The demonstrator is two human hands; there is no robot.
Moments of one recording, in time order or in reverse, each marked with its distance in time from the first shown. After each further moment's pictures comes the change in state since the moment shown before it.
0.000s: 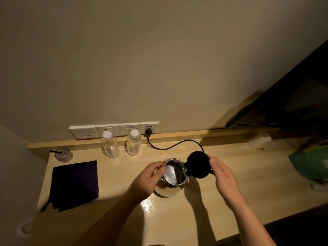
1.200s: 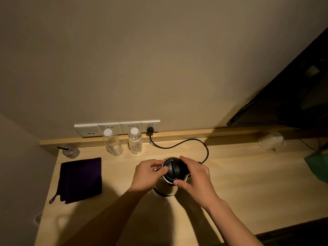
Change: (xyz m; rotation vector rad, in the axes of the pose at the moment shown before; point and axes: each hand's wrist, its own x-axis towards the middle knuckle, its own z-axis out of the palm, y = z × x) left_hand 0.009 0.019 0.019 0.171 0.249 -0.078; right_hand 0.013 0.037 0.048 -0.625 -0.213 -0.307
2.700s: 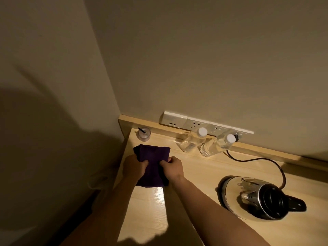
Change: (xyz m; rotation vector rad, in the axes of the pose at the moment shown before) left_hand 0.037 -0.179 -0.252 0.102 0.376 -0.491; right_hand 0.116 -0.244 0.269 0.556 -0.327 0.547
